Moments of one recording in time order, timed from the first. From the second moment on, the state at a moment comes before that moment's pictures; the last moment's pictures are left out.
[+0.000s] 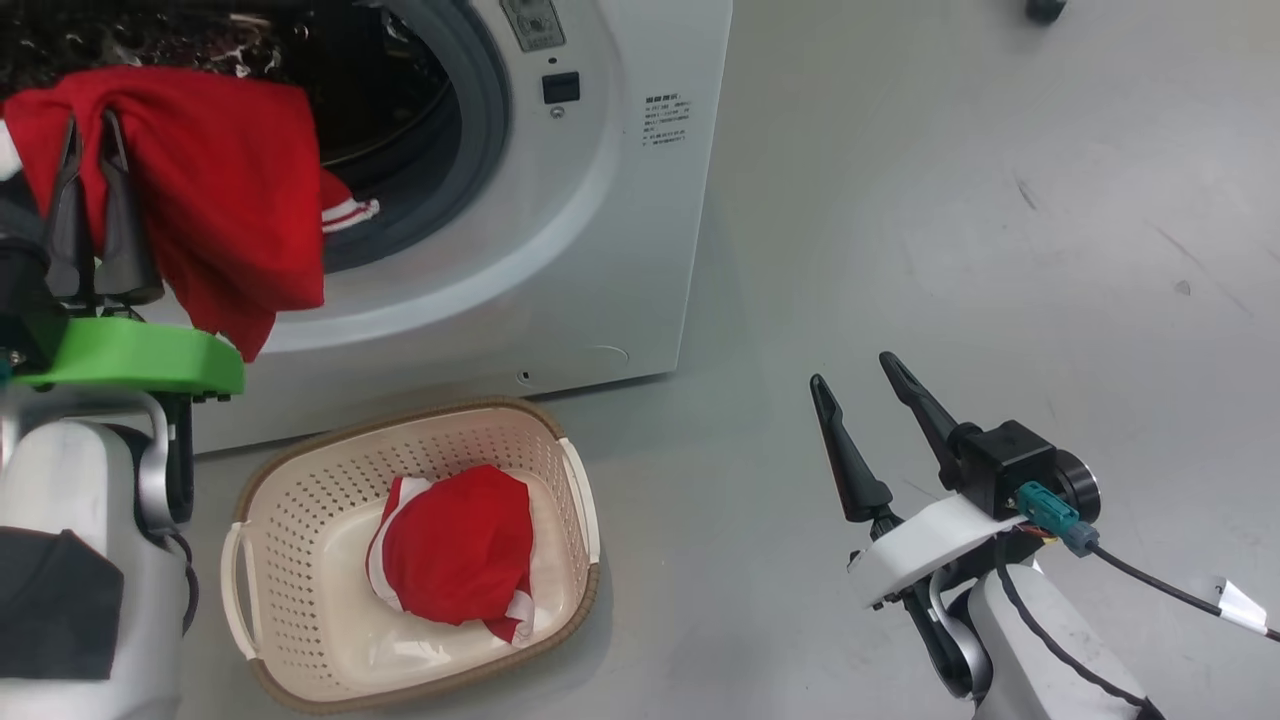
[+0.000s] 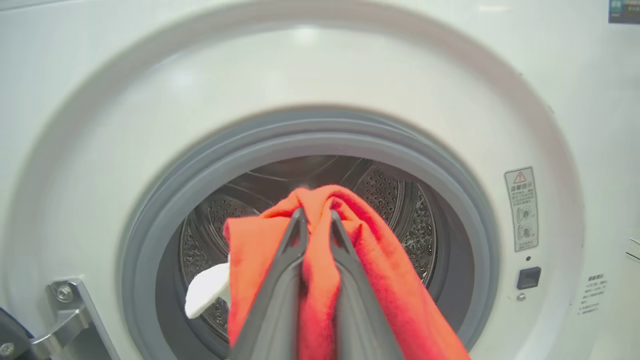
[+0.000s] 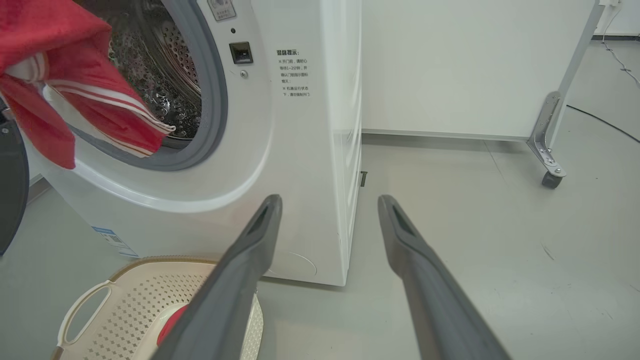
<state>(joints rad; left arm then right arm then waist) -0.51 0.17 -0.04 0.25 -0.25 0.05 -0.23 -0.24 -0.06 0.36 0.33 0.30 0.03 -0.26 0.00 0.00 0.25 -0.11</state>
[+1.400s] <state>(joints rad) -0.06 0.07 -0.10 0.22 -0.32 0.08 -0.18 -0.17 -0.06 0.34 0.26 0.27 0.04 -0.26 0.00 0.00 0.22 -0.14</state>
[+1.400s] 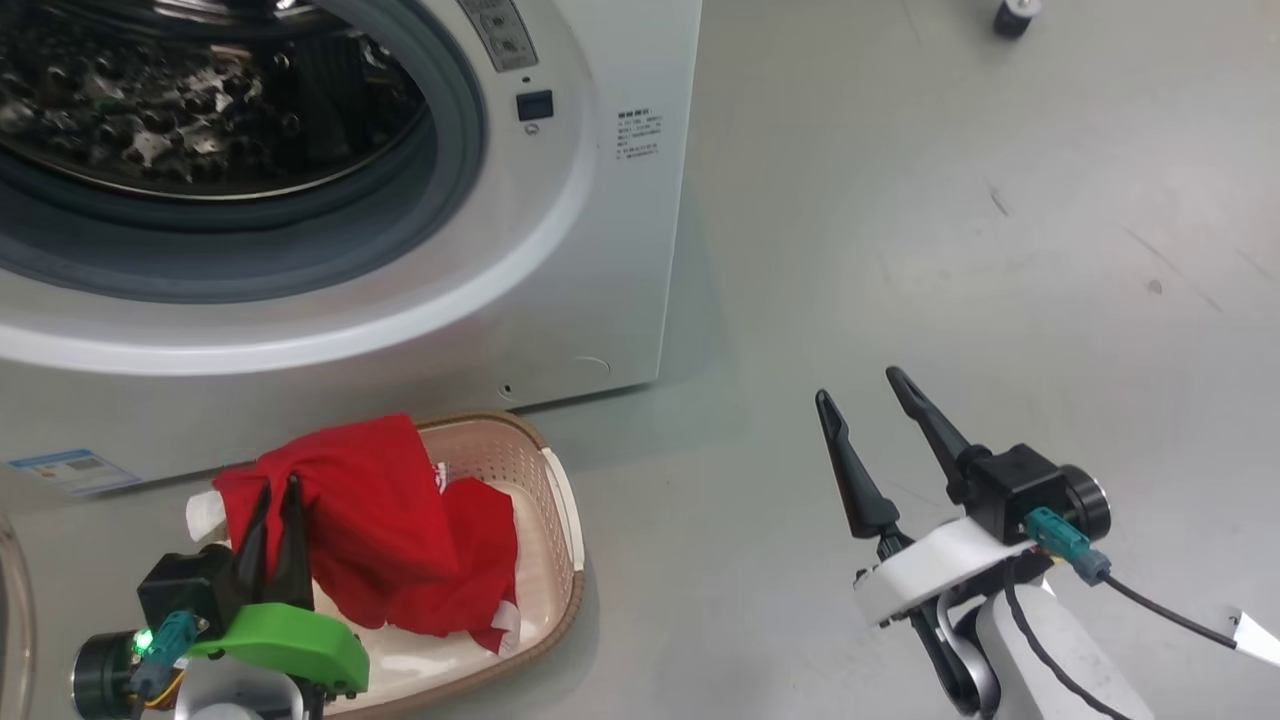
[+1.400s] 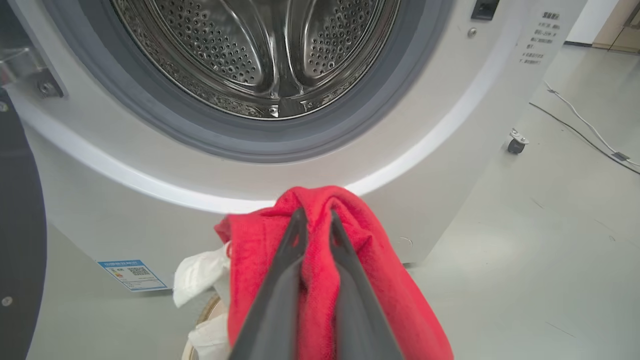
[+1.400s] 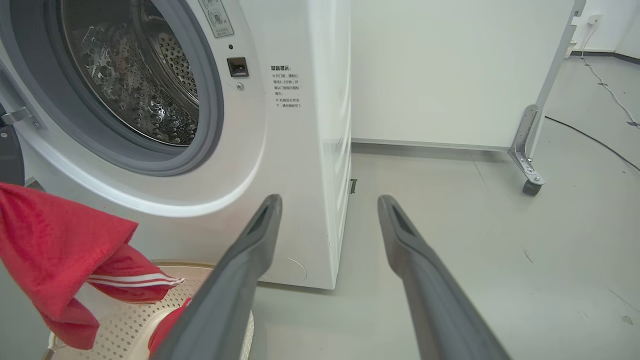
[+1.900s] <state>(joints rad) -0.22 0.08 -0.09 0.45 -0.32 0.06 -0.18 -0.26 -0.06 0.35 0.19 0.25 0.05 -0.26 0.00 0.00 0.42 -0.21</state>
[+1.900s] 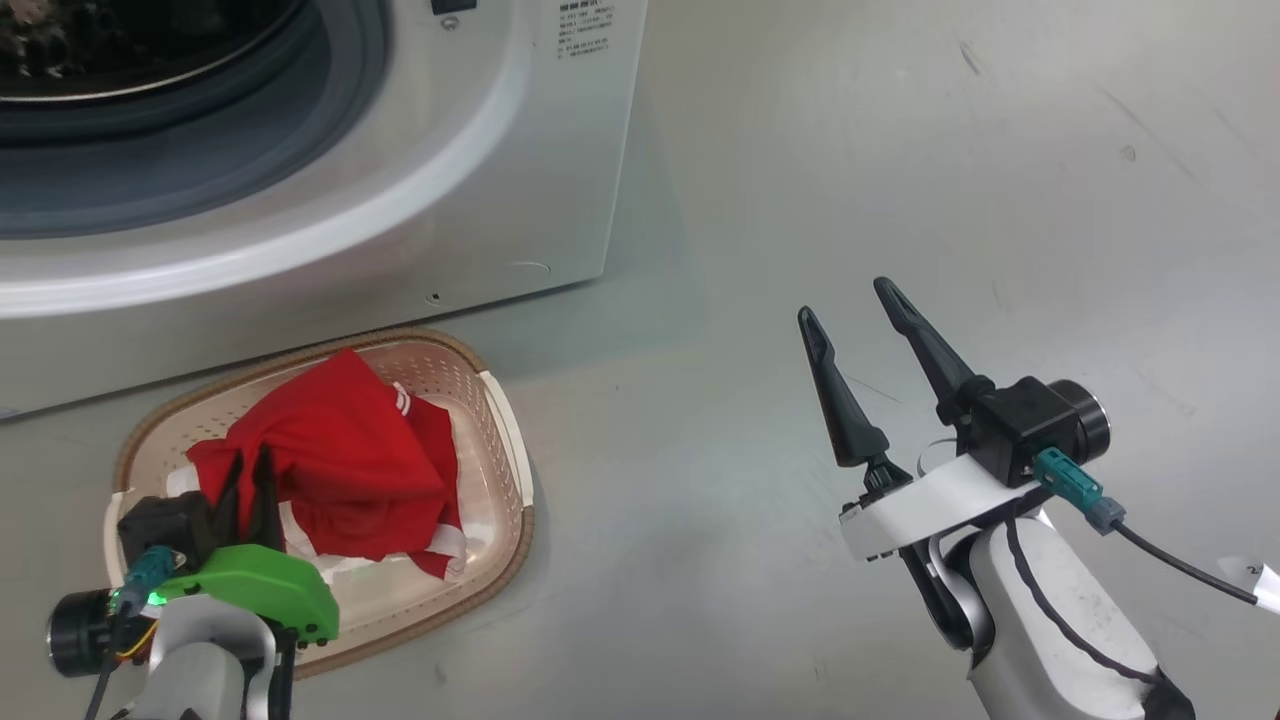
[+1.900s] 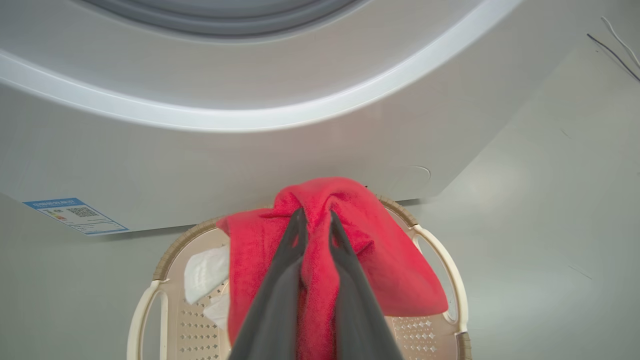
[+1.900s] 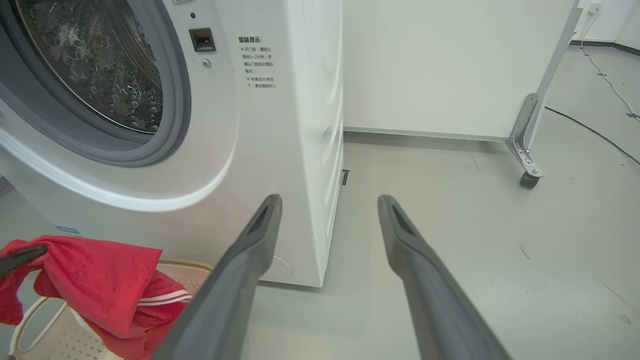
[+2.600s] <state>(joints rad) -0.35 0.11 -0.03 0.82 -0.37 0.05 -0.17 -0.36 -0.06 0.34 0.17 0.25 0.06 -0.26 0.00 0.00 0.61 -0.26</state>
